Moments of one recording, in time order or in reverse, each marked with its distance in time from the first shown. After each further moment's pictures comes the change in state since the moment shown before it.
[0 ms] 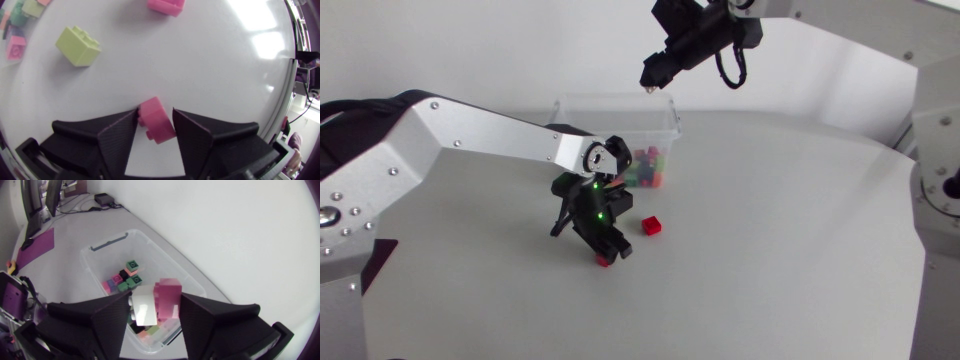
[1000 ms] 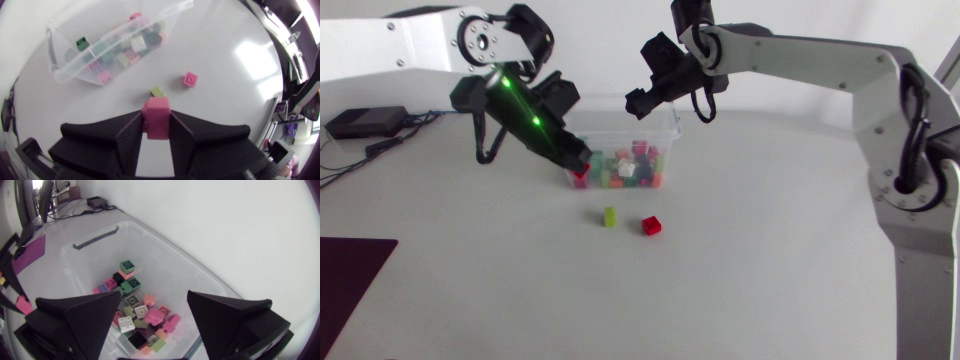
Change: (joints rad) left arm 0.200 -0.362 0.097 -0.008 0.047 0.005; right arm 0.004 0.091 -0.128 0.266 0.003 0.093
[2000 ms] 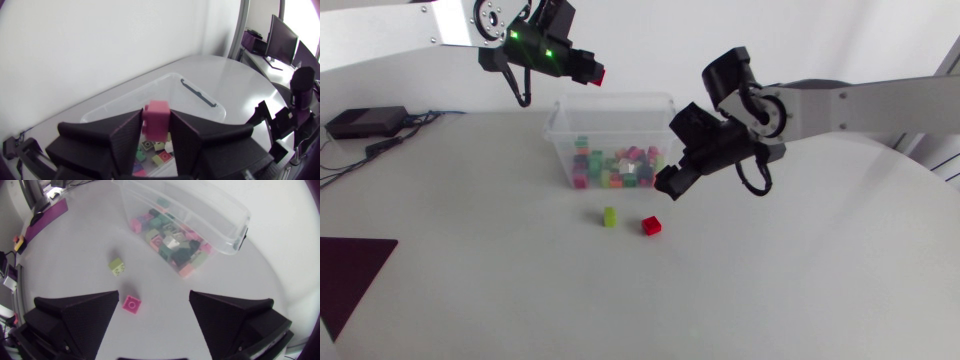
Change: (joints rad) left arm 0.092 0.224 0.309 0.491 0.099 -0.046; right arm 0.042 -0.450 -0.788 0.065 0.028 -0.015
